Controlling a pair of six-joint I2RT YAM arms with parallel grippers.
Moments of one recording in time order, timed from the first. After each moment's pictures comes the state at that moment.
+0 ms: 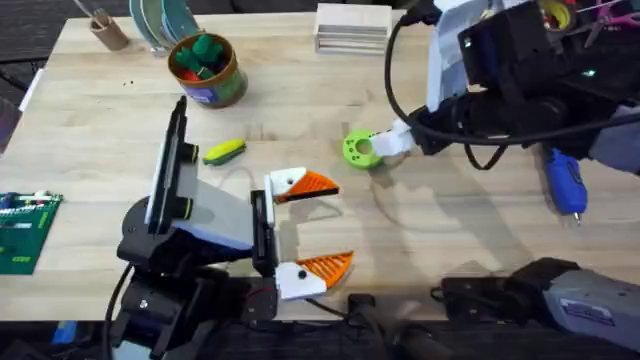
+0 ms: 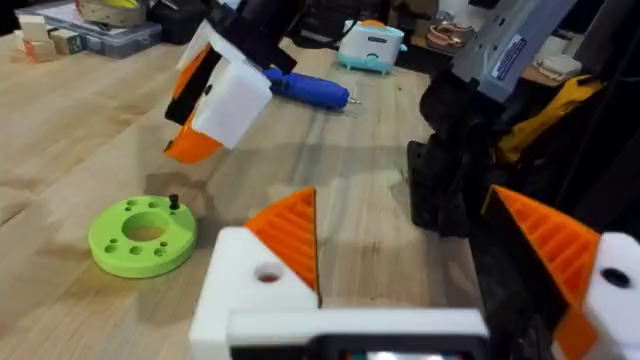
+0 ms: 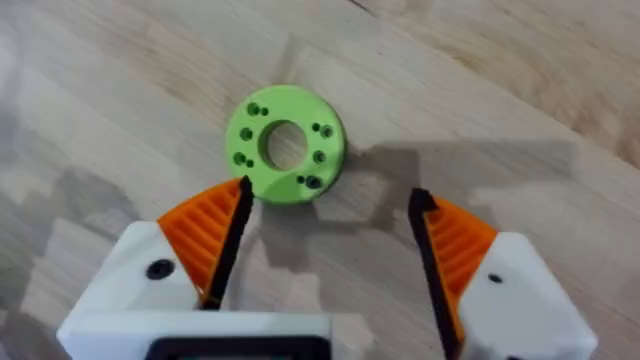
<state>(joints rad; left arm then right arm) -0.23 0.01 0.01 -0.10 1.18 -0.11 0.41 1.28 0.85 -0.56 -0.16 -0.05</state>
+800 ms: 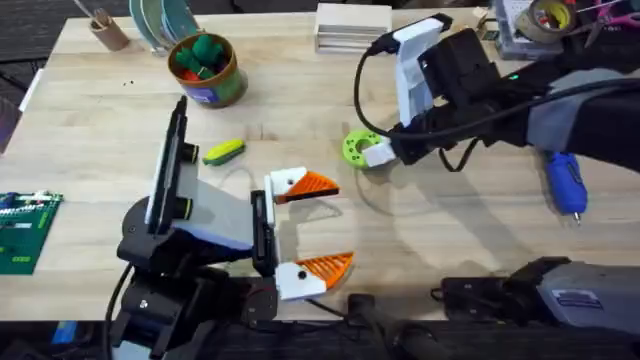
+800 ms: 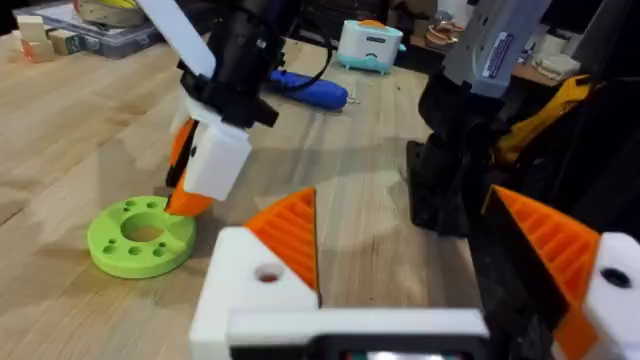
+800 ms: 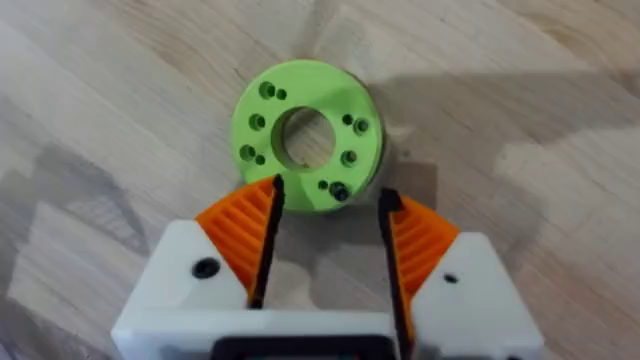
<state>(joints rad) -0.23 0.01 0.01 -0.10 1.18 -0.11 0.45 1.47 0.85 -0.51 -0.22 -0.06</state>
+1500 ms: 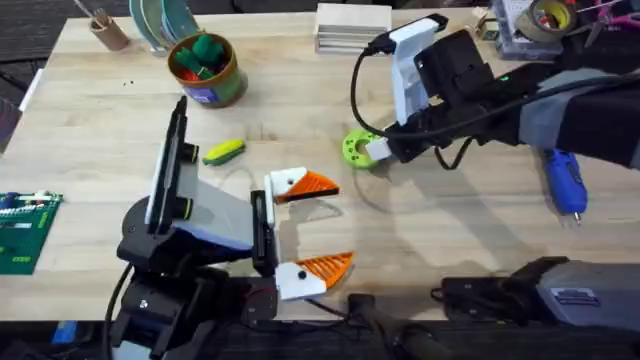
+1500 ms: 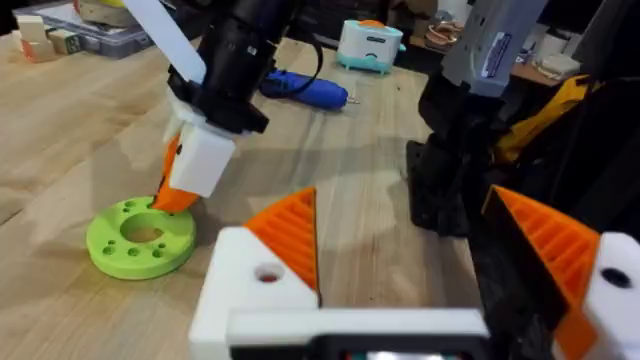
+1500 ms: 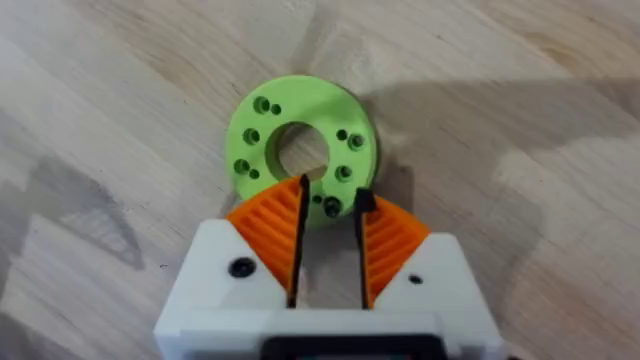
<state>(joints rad) -0.23 0.01 0.01 -0.10 1.18 -0.11 0.45 1.50 0.85 -0.46 -0.22 -0.07</state>
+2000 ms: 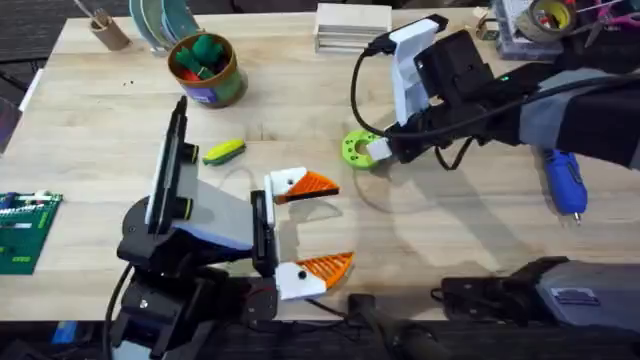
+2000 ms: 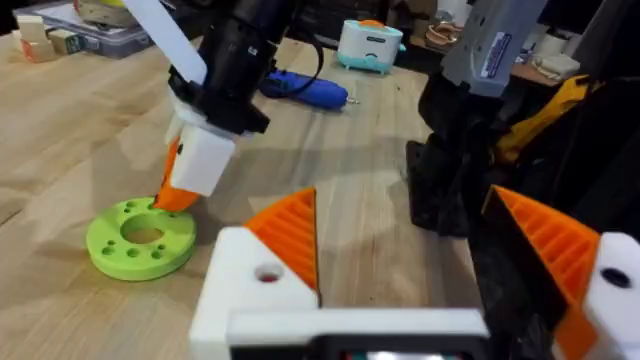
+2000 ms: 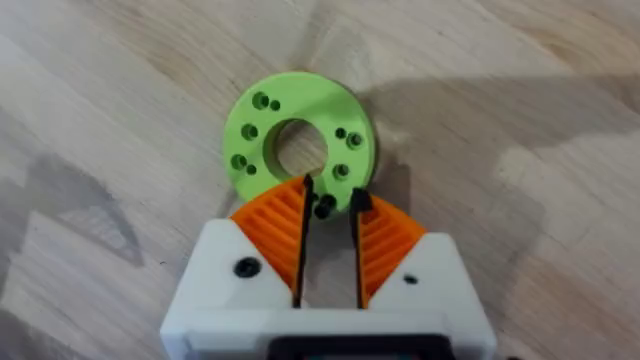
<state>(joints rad) -0.23 0.01 0.01 -0.10 1.18 -0.11 0.45 1.50 0.85 -0.47 -0.22 -0.07</state>
